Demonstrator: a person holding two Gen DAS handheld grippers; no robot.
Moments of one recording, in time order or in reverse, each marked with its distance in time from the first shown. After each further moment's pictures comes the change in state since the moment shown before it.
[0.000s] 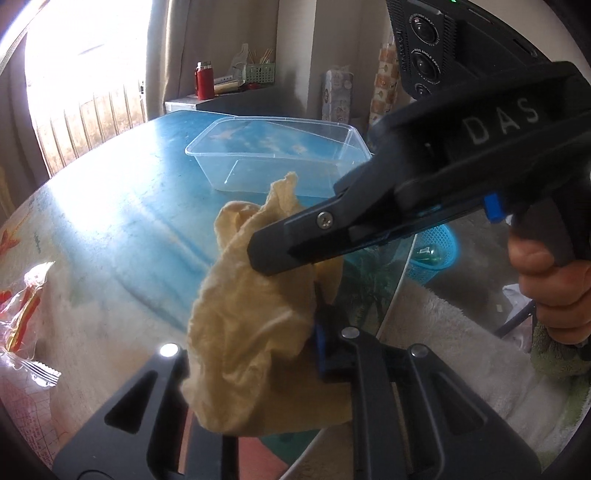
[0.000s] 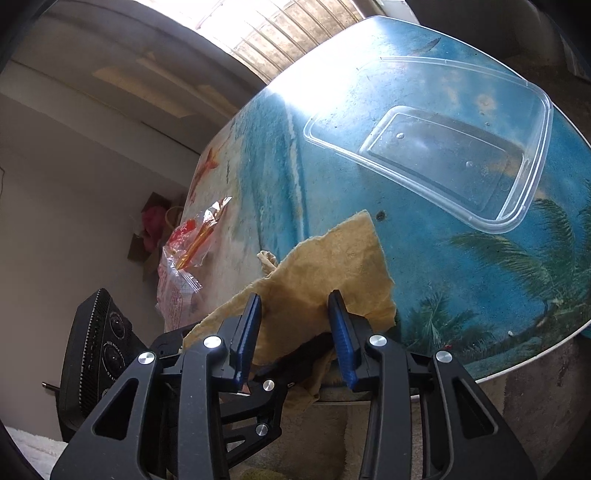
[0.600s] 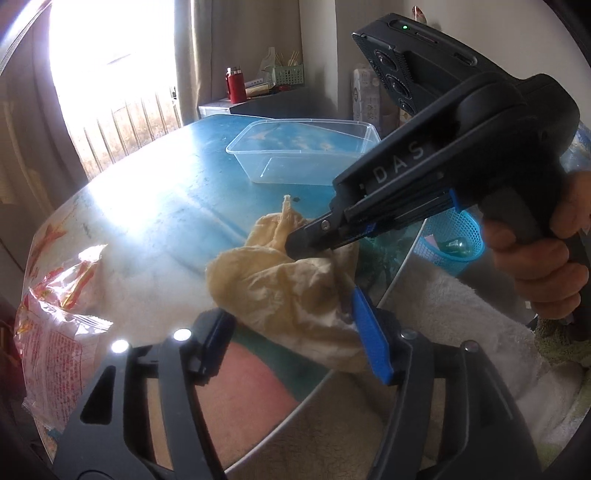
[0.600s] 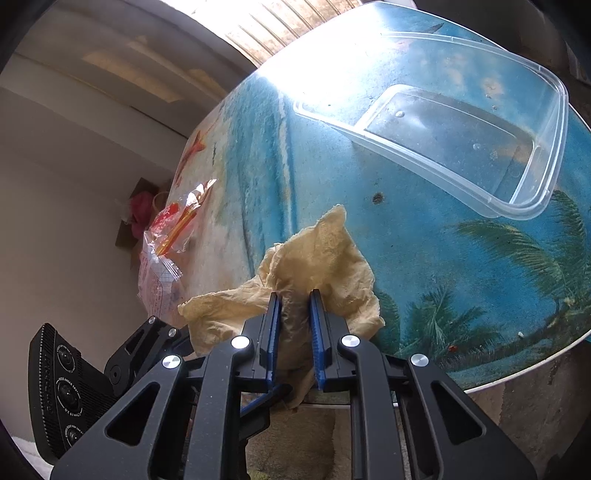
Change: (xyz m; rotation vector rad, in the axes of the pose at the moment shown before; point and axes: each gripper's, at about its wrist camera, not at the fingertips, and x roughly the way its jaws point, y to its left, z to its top) left arm -0.048 -0.011 -0.018 -0.014 -0.001 0.176; right arm 0.010 -0.002 -0.002 -0.010 0.048 -0.025
